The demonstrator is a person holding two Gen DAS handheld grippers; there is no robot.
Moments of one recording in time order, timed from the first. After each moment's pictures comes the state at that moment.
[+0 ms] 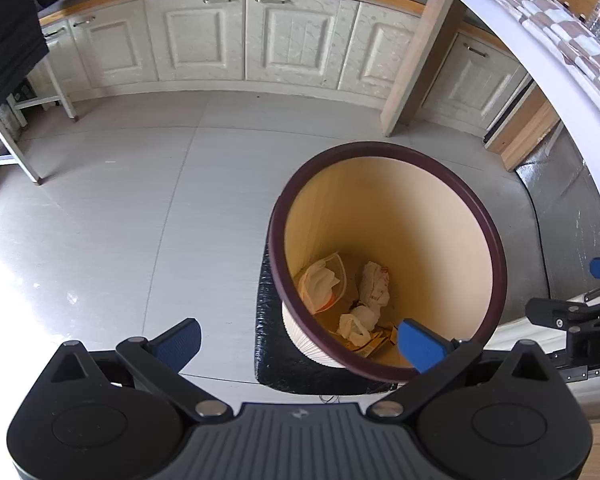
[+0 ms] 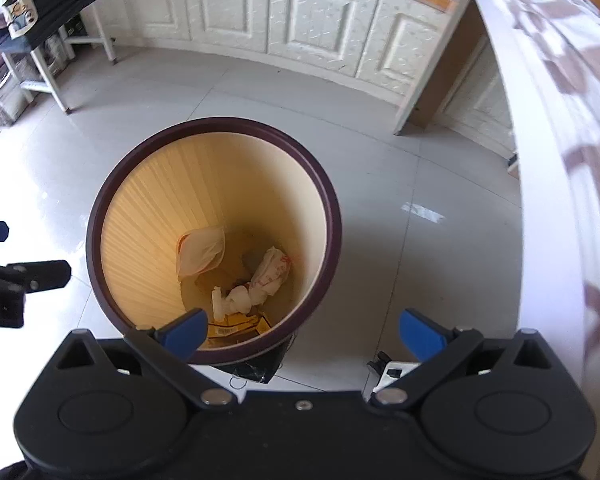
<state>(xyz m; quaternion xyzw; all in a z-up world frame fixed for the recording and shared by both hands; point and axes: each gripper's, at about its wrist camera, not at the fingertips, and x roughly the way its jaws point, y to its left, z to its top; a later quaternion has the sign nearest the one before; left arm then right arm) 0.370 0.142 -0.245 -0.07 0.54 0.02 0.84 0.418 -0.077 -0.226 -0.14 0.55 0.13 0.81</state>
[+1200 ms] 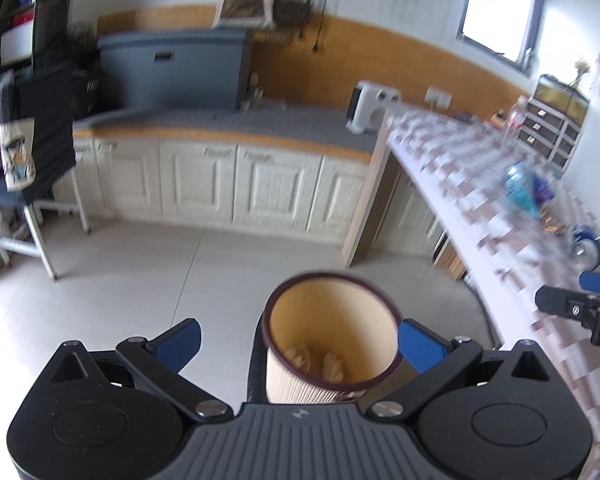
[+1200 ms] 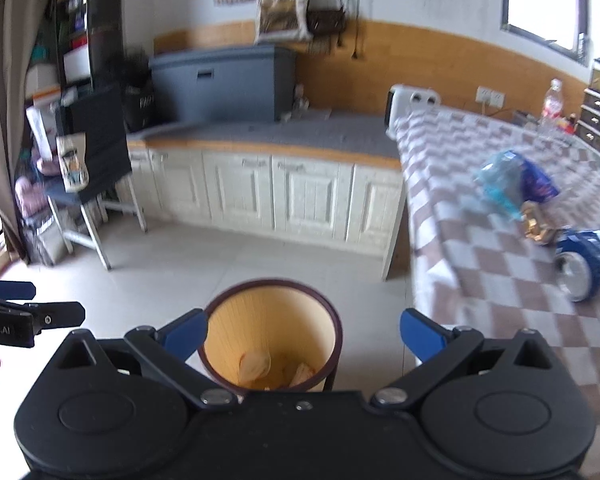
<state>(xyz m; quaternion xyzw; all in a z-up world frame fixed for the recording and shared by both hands) 0.194 0.131 -0.084 -0.08 0.33 -0.01 0.94 0.238 -0.128 -0.060 -0.05 0.31 0.15 0.94</state>
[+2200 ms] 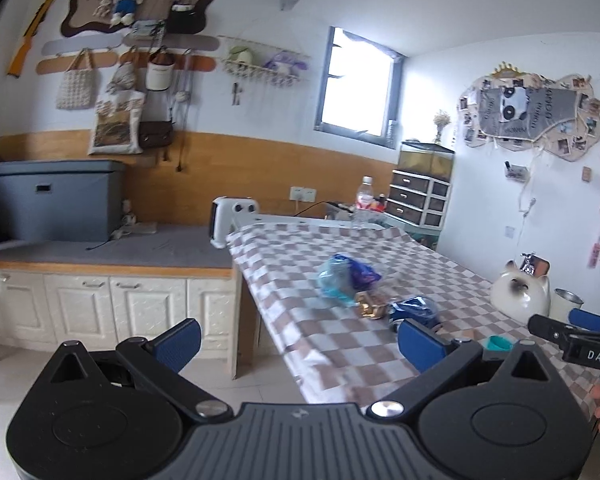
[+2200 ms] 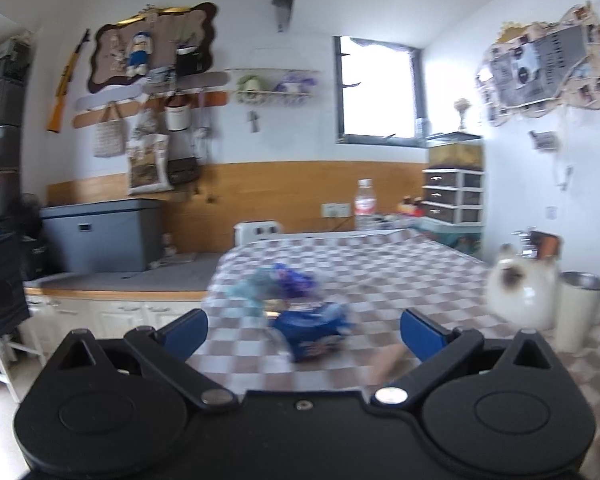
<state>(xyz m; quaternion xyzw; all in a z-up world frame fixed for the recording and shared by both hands) 0.164 -0.064 -0.015 -0.04 0.15 -0.15 0.98 0.134 -0.357 -0.027 0.02 0.09 -0.03 0.99</state>
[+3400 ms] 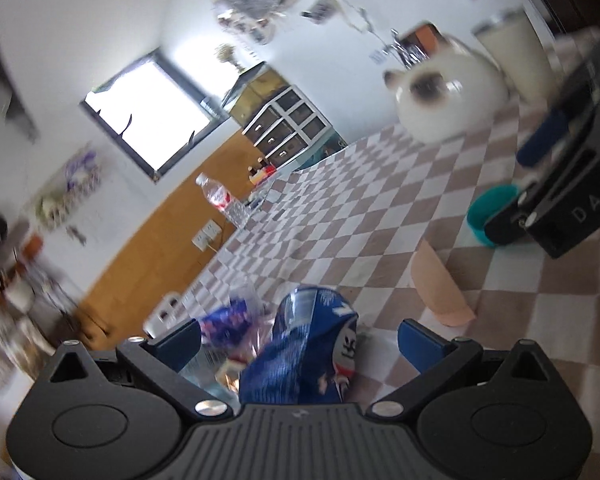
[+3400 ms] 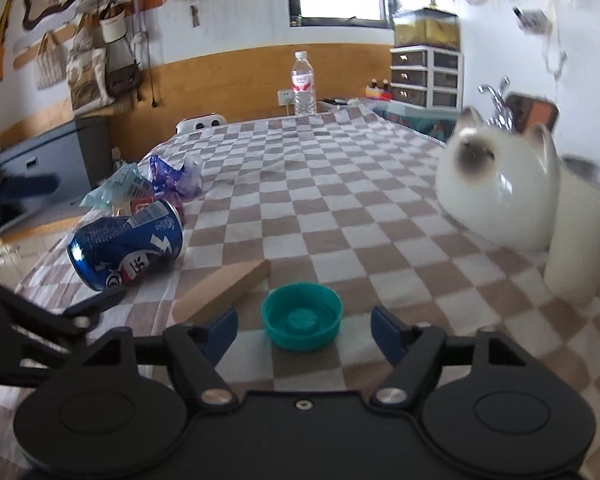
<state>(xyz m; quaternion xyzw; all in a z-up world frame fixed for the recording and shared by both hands) 0.304 -0.374 -0.120 0.43 0.07 -0.21 0.88 0.267 -0.512 -0.105 0.04 0.26 -0.04 0.96</state>
